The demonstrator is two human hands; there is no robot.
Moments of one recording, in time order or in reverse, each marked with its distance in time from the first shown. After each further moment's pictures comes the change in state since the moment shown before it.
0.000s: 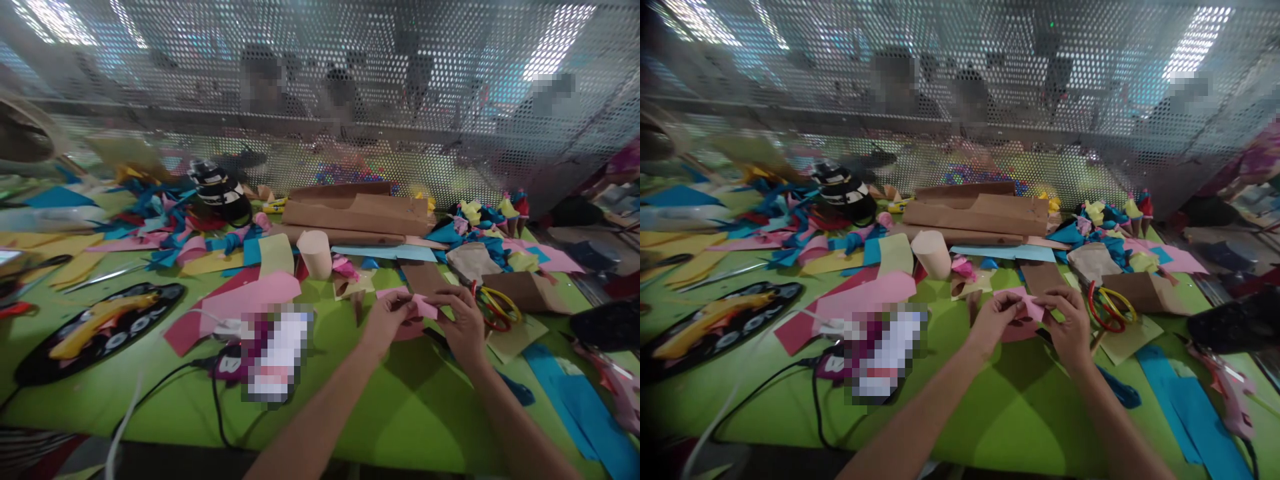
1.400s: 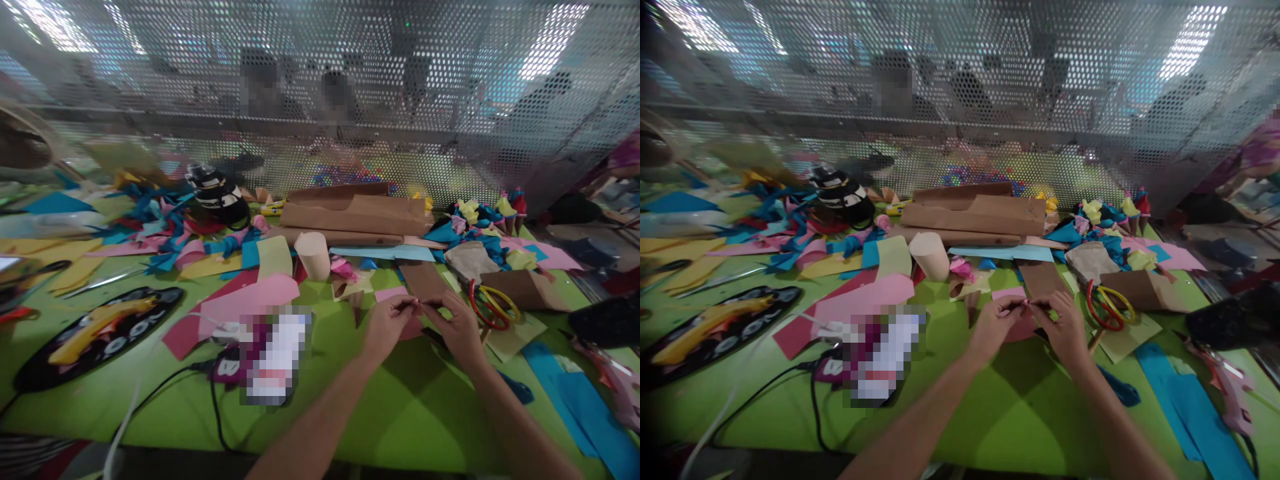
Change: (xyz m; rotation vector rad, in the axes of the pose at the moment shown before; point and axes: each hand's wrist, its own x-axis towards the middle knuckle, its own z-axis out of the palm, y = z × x) left_hand -0.005 0.002 -0.001 0.422 -0.068 0.261; right_hand 0.001 0.003 0.002 -0.037 -0.167 0.033
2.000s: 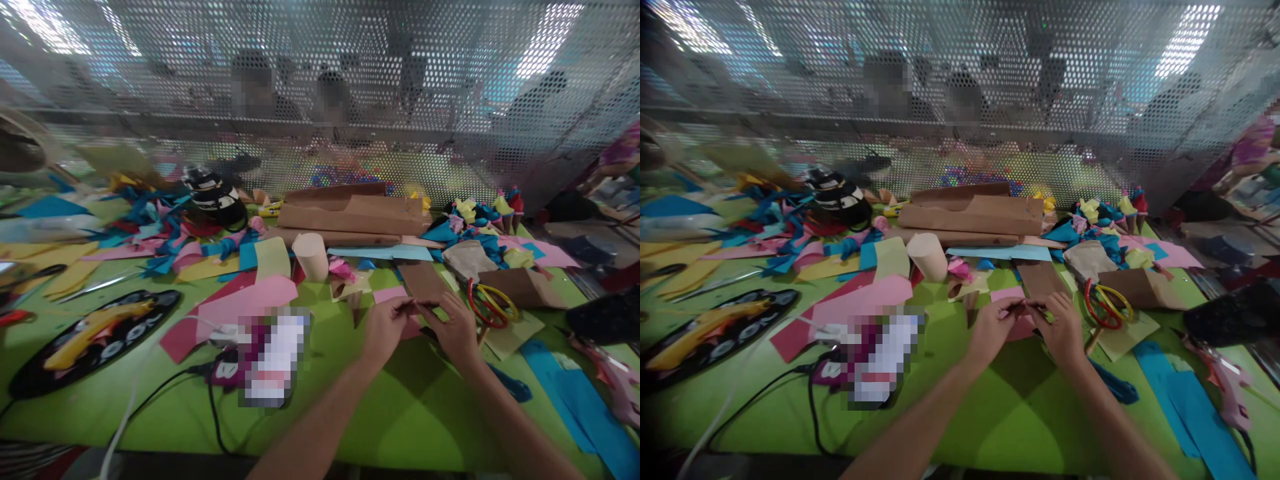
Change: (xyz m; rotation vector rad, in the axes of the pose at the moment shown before) left_hand -0.005 0.005 0.001 0.217 0.049 0.065; right_hand -0.004 -0.002 0.004 -0.068 0.058 -0.066
